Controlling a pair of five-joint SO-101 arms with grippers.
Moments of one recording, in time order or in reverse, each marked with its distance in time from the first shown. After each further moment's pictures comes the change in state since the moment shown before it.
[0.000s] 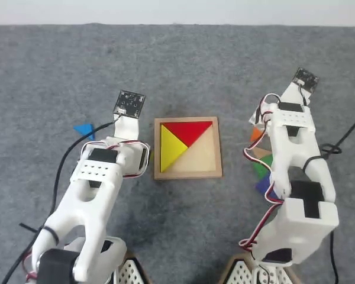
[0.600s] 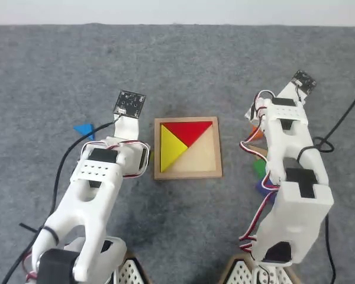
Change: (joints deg) left arm 0.0 0.0 0.0 0.0 -0.2; right arm -1.1 10.2 -8.5 0.0 -9.1
